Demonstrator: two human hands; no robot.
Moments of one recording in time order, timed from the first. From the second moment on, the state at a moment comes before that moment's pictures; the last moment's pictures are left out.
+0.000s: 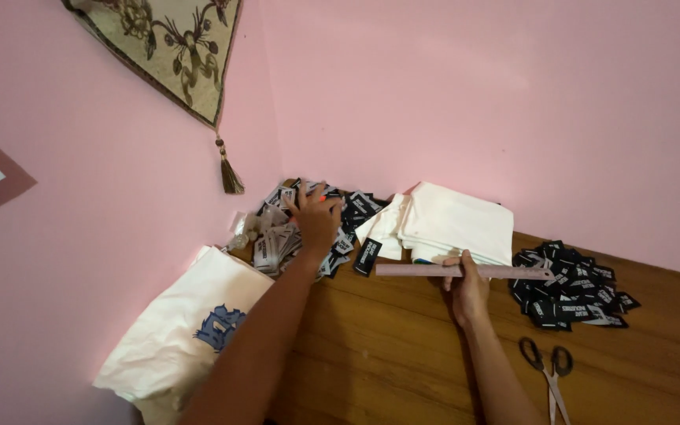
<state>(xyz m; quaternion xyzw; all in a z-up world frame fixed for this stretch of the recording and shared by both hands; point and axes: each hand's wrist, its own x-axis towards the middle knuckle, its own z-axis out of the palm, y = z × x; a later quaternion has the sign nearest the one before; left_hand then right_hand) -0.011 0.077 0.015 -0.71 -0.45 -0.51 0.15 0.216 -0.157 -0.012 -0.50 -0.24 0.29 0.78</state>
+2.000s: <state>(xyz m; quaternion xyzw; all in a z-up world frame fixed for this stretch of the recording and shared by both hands) 0.004 -0.005 0.019 -0.53 -0.34 -0.65 -0.42 0.246 -0.162 -0.021 -0.46 -0.31 0.34 0.76</state>
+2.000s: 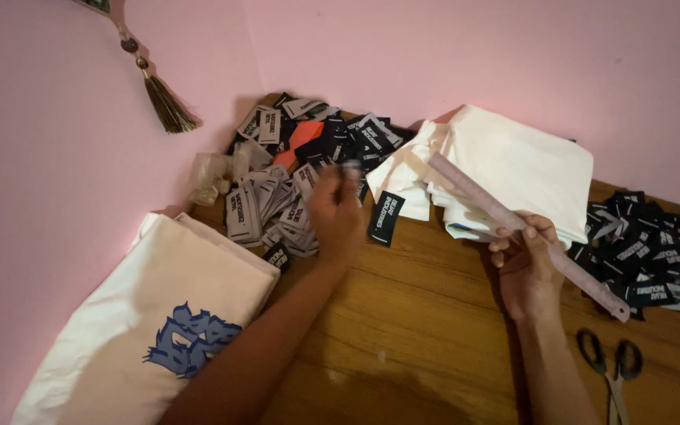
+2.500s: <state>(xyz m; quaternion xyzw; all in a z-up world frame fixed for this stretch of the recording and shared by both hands) 0.018 -0.029 0.003 -0.41 -0.30 -0.44 -0.74 0.260 -0.174 -0.036 -0.37 -0.21 0.38 0.82</state>
